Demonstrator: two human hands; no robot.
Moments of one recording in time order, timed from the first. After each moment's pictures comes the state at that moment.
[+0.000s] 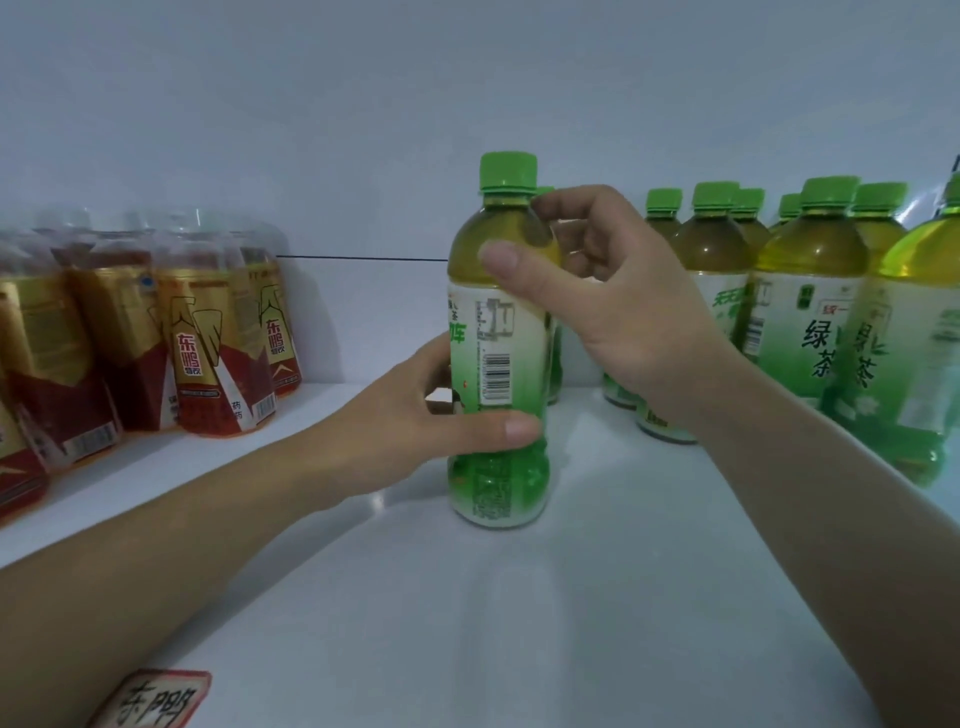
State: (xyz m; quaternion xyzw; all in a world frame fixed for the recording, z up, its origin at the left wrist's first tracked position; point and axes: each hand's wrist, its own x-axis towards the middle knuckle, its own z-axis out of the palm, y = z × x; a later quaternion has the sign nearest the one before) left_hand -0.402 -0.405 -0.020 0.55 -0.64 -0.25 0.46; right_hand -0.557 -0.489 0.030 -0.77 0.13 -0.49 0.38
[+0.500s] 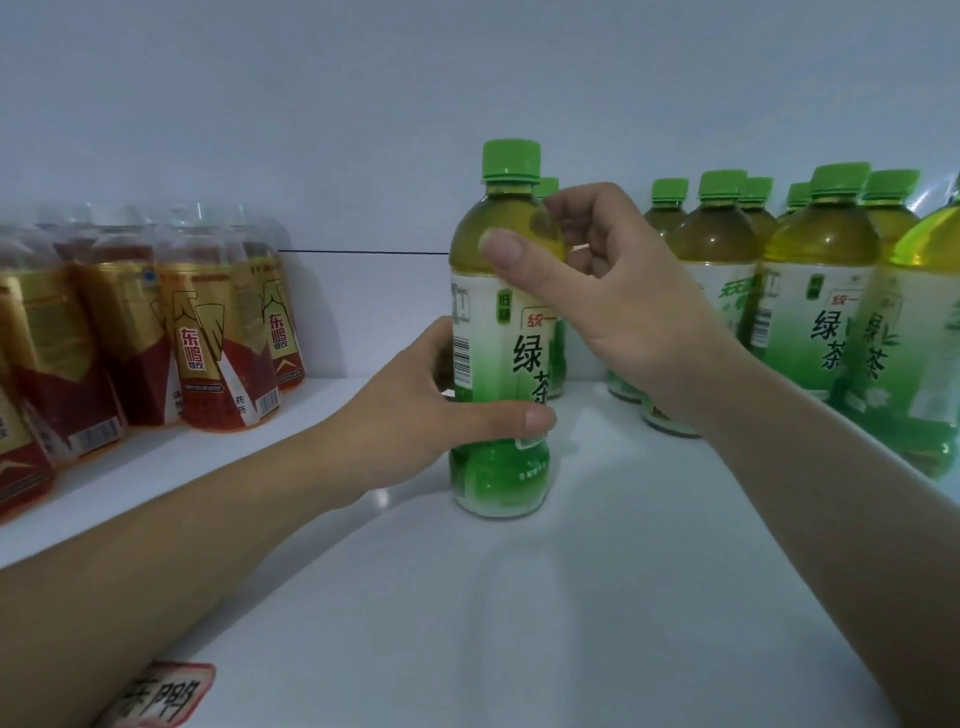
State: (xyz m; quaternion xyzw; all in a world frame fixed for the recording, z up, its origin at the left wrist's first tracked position) left_hand -0.403 -0.413 -0.022 0.56 -0.61 -0.24 0.51; right_hand -0.555 -0.495 0.027 -0.78 0.18 -0.48 0.35
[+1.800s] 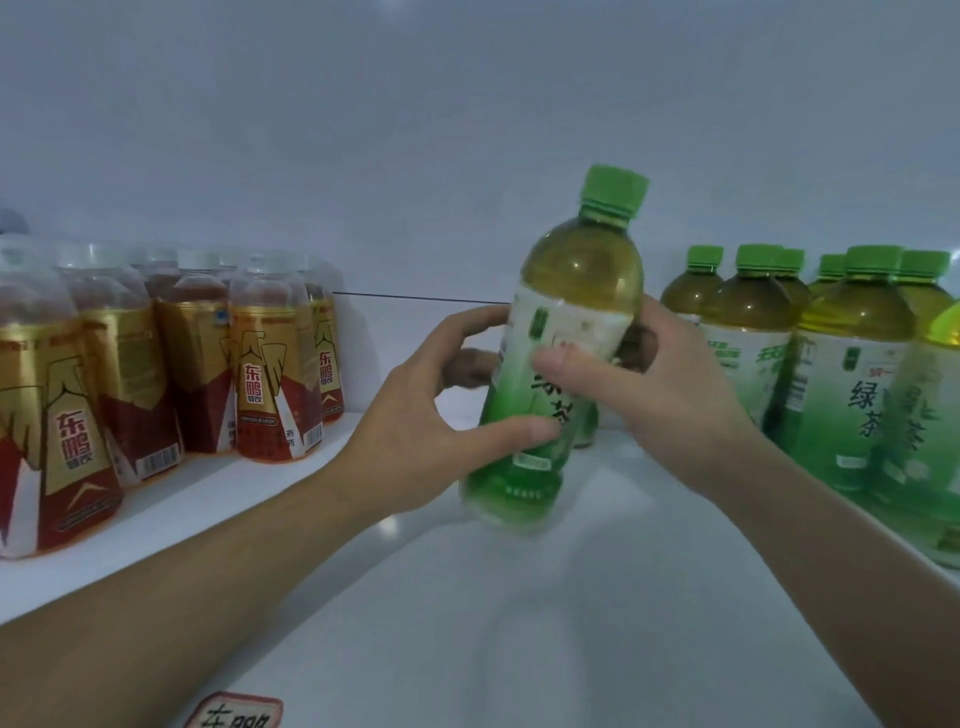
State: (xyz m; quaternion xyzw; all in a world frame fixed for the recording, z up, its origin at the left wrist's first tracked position) left_hand -0.382 -0.403 -0.015 0.50 -0.66 -0.02 0.57; right_hand -0.552 -0.492 0.016 -0.79 0.10 -0.47 0.38
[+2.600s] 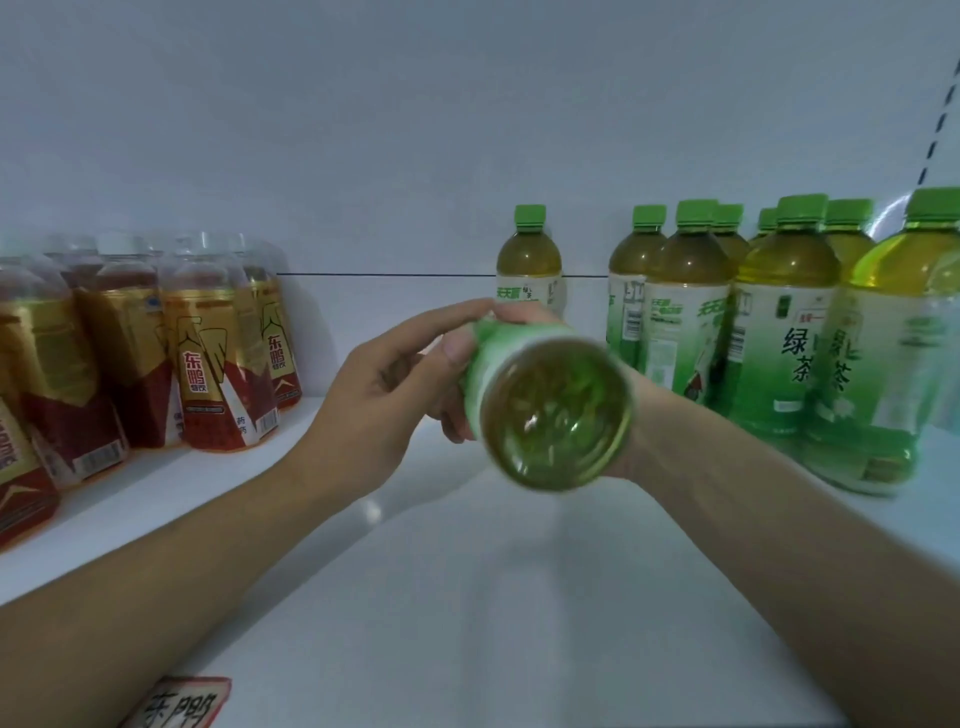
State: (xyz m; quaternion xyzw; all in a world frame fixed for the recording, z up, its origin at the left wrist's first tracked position) left_hand -0.400 -0.402 -0.018 0.42 -0.66 -0.12 0.61; right_hand -0.537 -0.510 -0.007 -0.60 0.19 -0.26 0.73
